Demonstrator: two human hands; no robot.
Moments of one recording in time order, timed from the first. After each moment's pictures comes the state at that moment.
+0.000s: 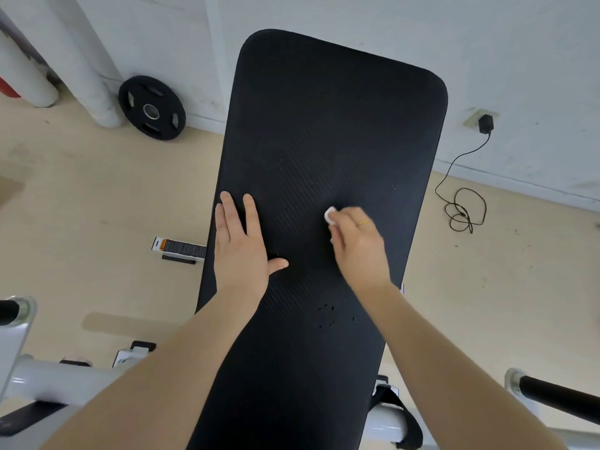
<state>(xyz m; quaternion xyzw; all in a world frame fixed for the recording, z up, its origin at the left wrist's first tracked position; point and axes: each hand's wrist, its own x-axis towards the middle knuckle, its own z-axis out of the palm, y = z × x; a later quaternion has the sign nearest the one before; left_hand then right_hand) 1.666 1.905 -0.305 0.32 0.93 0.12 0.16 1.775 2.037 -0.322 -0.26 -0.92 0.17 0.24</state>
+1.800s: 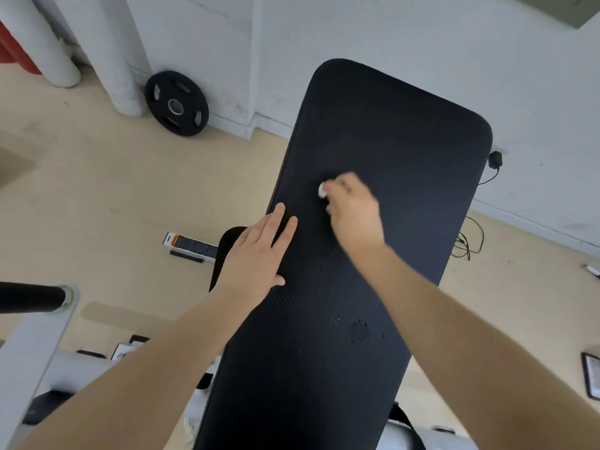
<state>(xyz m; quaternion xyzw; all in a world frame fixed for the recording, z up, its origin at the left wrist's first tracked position) 1.607 1.851 -0.313 0.52 0.84 0.07 0.14 1.667 2.026 -0.294 -0.20 -0.95 0.11 0.19</state>
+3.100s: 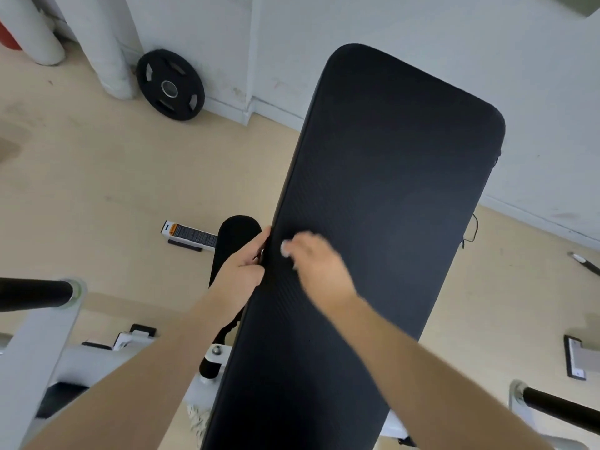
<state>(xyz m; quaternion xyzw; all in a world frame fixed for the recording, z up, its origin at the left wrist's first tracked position) 1.600 1.809 -0.344 0.12 0.62 0.57 0.52 1.697 1.937 -0.324 -0.13 -0.98 0.16 0.08</state>
